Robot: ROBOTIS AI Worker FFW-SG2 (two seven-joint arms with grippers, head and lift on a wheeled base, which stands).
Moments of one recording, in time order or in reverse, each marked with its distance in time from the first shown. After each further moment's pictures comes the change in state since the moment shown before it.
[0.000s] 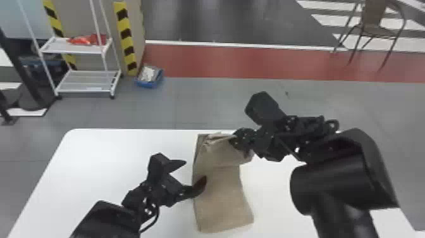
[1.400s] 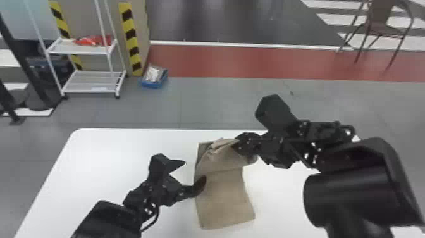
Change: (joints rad) left arm -0.001 0.007 0.021 0.004 -0.029 0.000 0.017; right arm 0.069 -0.008 -0.008 -0.103 -0.038 0.003 0.056
